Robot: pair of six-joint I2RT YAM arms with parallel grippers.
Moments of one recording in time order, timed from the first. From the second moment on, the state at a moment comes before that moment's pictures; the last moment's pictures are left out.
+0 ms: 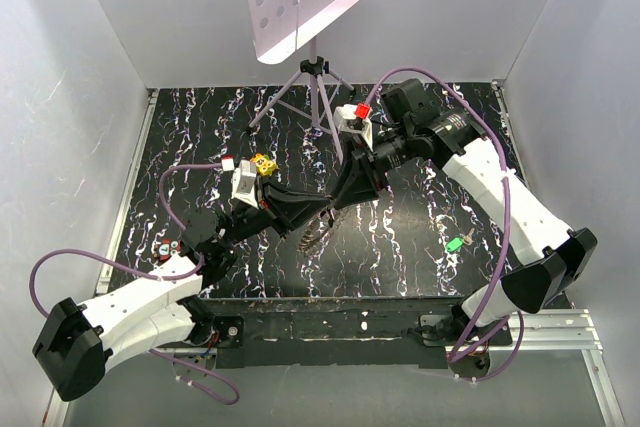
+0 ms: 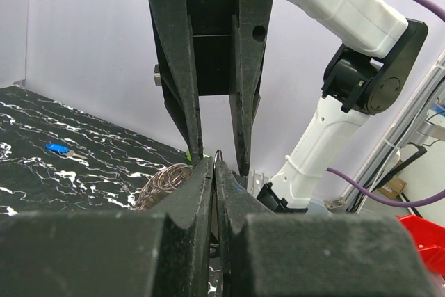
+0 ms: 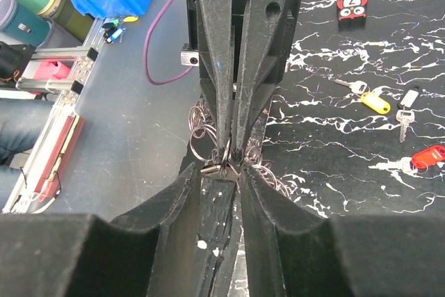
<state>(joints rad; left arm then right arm) -0.78 0.90 0.47 0.92 0.43 -0.57 0.64 1.49 1.67 -1.05 -1.24 -0.48</state>
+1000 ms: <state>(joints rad) -0.78 0.86 0.47 0.85 0.37 -0.55 0.66 1.49 1.67 -0.99 -1.18 -0.42</state>
